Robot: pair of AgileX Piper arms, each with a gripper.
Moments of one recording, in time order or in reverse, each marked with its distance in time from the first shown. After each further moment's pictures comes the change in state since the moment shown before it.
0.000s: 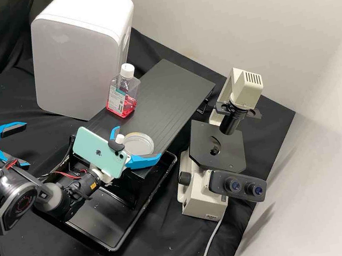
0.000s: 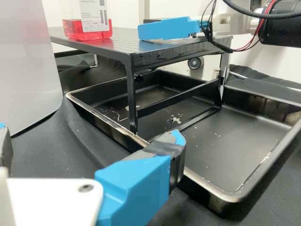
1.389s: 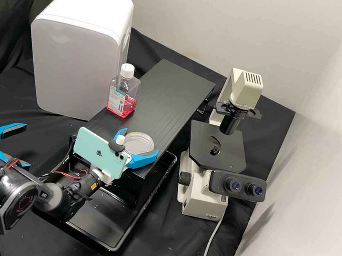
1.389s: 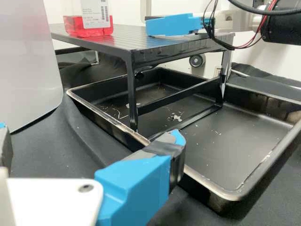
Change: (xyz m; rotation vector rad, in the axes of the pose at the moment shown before) left arm 0.000 -0.003 0.001 -0.007 0.010 -0.008; right arm 0.000 0.000 0.002 0.004 -0.007 0.010
